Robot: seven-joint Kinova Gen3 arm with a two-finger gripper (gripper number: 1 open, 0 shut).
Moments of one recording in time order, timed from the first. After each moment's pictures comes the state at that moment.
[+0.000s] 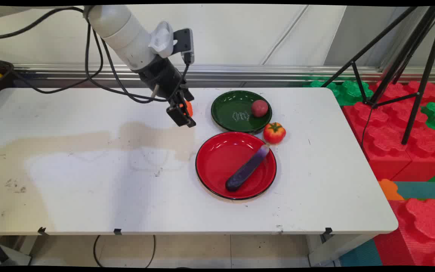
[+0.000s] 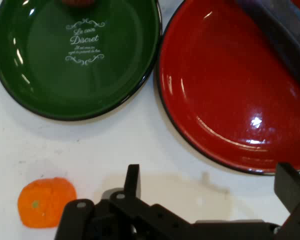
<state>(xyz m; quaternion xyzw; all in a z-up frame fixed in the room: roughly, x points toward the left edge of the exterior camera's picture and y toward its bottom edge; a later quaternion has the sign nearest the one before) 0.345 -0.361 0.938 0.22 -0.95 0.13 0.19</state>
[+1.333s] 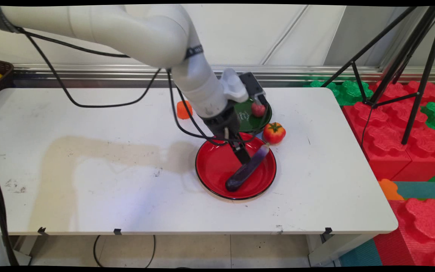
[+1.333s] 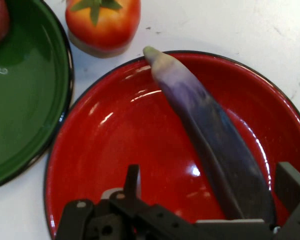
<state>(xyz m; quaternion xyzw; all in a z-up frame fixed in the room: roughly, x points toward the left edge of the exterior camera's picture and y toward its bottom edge) 0.192 -0.359 0.868 0.33 -0.92 0.09 0.20</state>
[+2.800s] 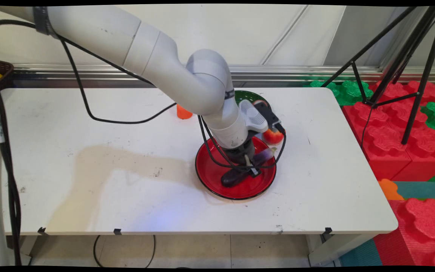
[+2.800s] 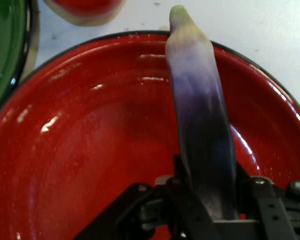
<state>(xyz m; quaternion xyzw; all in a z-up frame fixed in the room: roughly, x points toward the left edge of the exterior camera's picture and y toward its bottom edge) 0.134 -0.350 0.804 0.41 -0.89 0.09 0.17</state>
